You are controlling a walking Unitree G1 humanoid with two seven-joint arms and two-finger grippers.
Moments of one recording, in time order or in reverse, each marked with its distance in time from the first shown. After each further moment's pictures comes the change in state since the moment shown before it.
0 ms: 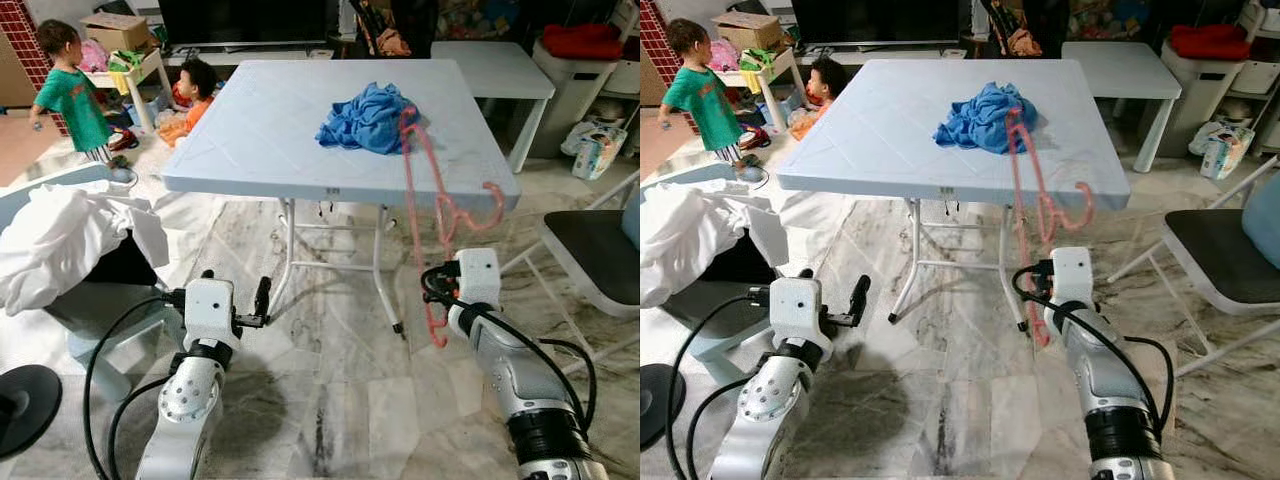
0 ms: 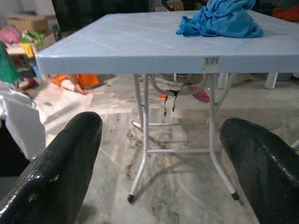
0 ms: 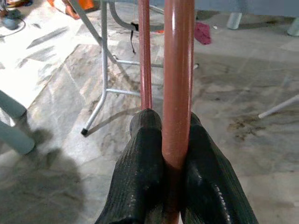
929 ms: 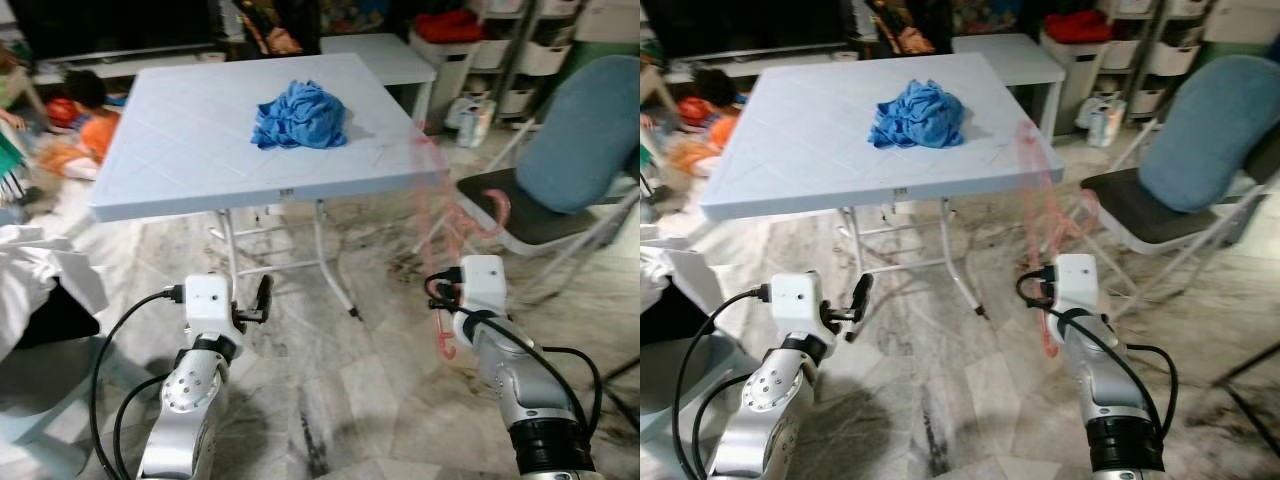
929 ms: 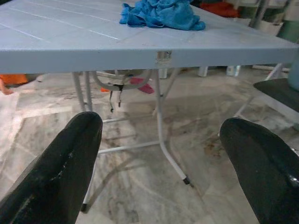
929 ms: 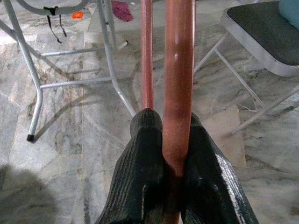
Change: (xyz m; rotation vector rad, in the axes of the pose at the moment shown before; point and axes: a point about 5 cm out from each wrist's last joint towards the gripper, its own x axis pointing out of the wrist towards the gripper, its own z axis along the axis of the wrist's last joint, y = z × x) left arm 0.005 0.000 0.000 -0.075 0.046 0.013; right arm -0.007 -0.001 -0.006 0.002 0.056 -0.072
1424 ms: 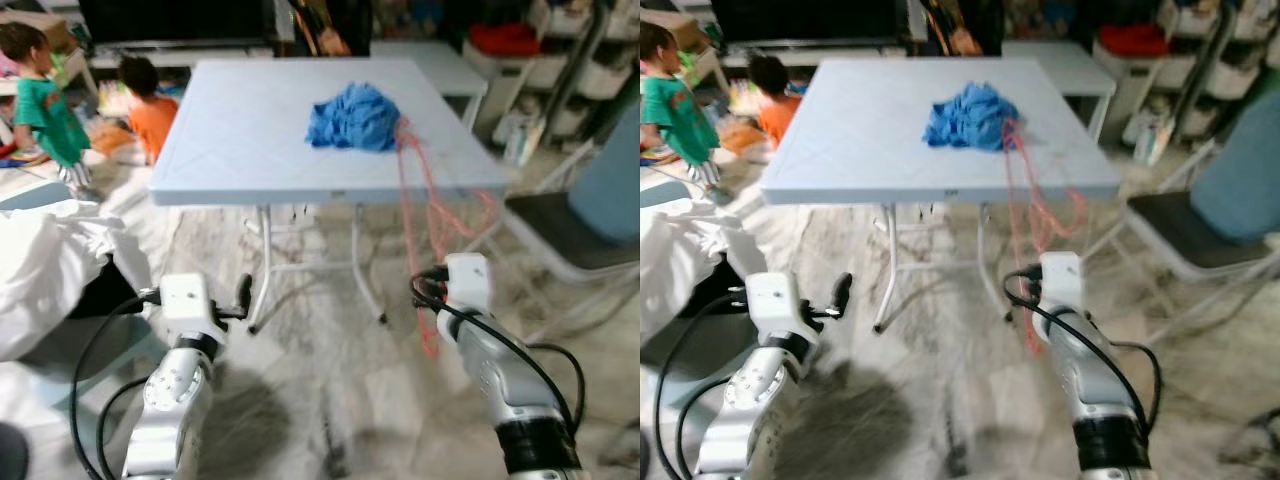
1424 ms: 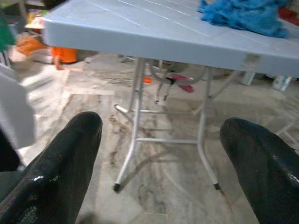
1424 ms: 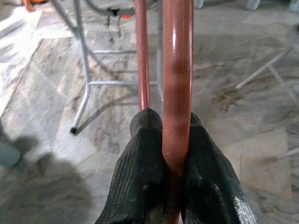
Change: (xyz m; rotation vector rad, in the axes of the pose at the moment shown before) left arm 0.001 0.016 0.001 -0.073 0.023 0.061; right arm 0.002 0.015 0.002 0.004 -0.006 0.044
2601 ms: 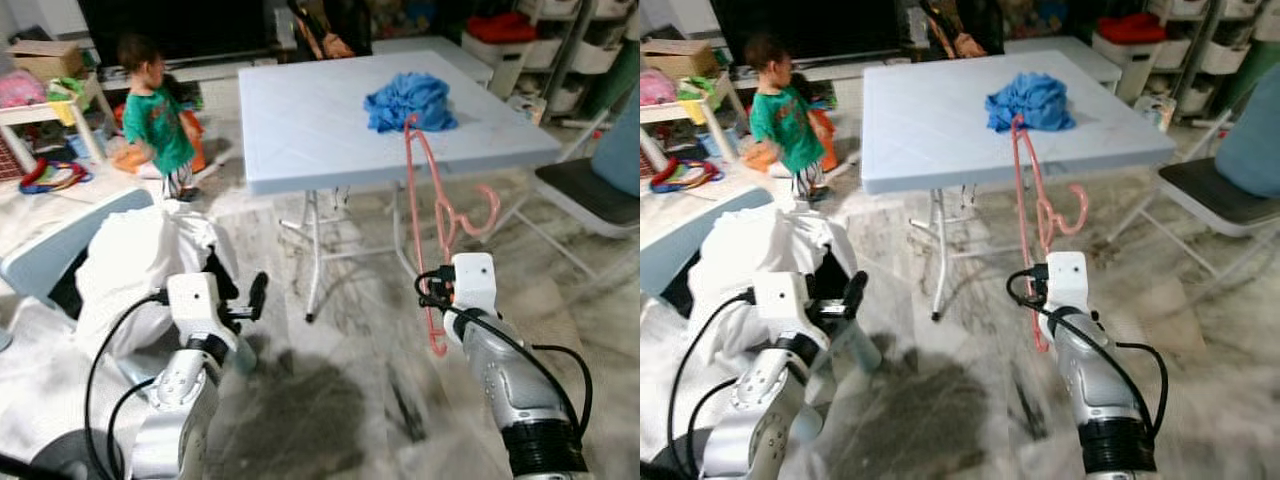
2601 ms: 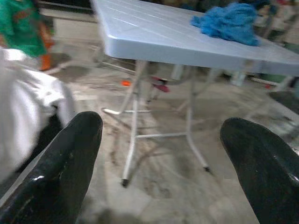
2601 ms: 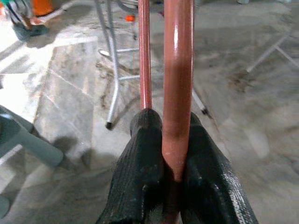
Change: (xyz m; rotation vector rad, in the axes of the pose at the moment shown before) left arm -0.003 -0.010 0.001 -0.086 -0.012 -0.116; right arm -0.002 -0.004 0.001 -0.003 -0.015 -0.030
